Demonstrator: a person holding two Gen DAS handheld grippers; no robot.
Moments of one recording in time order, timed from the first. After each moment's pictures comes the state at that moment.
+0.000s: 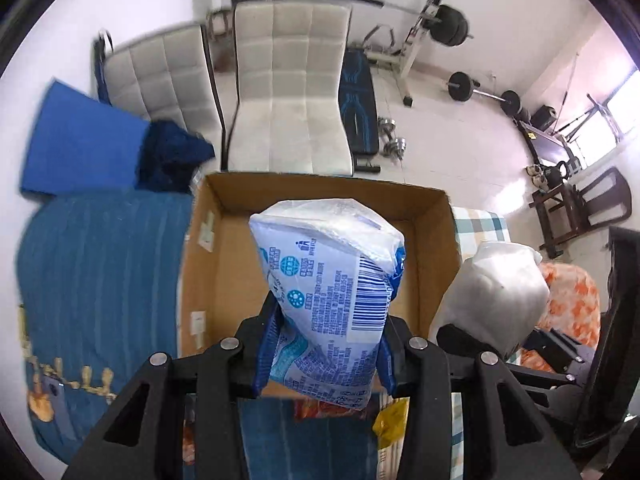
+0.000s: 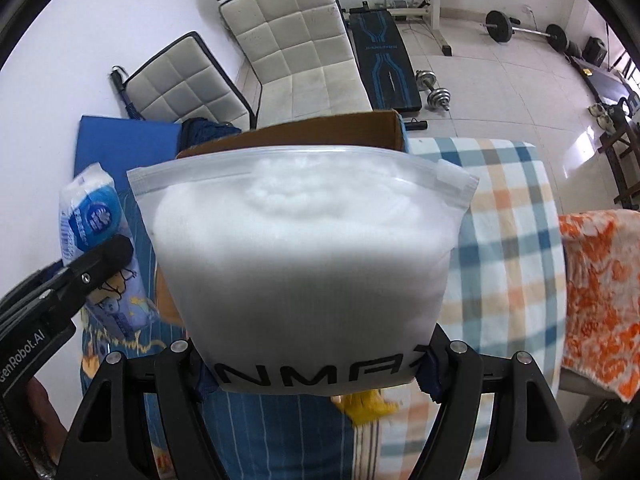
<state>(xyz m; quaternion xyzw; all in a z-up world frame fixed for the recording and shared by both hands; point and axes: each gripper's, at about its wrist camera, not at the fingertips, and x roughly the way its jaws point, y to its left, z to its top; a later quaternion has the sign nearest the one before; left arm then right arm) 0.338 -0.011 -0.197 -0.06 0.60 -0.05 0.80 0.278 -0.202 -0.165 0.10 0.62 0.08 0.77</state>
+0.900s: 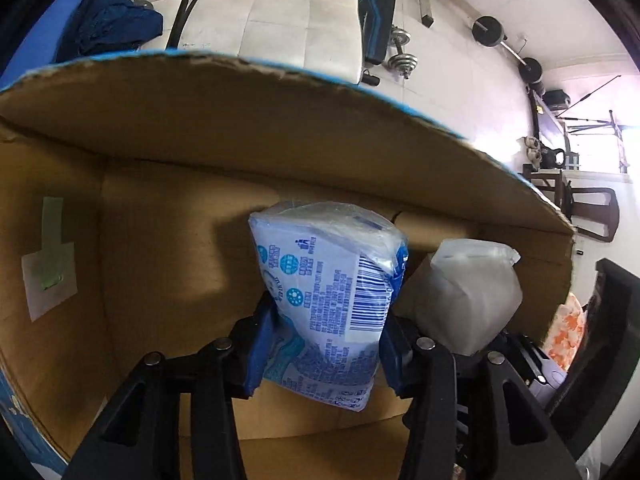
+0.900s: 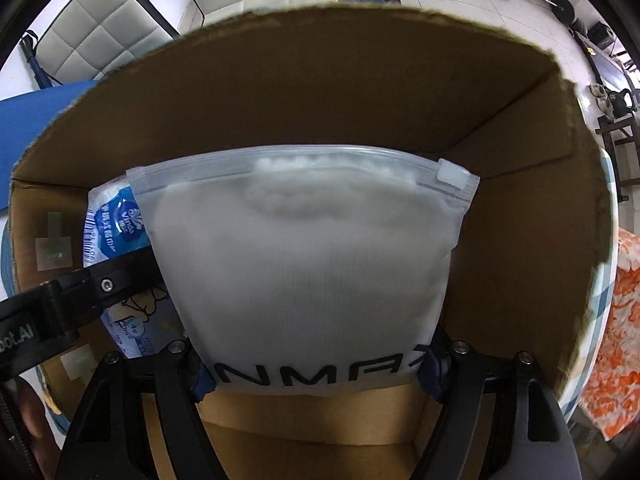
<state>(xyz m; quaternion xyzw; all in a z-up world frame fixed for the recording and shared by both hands) 0.455 -0.007 -0.365 -0.17 0.74 -0.08 0.65 0.430 -0.178 -0.373 0.04 0.72 0.02 0.69</state>
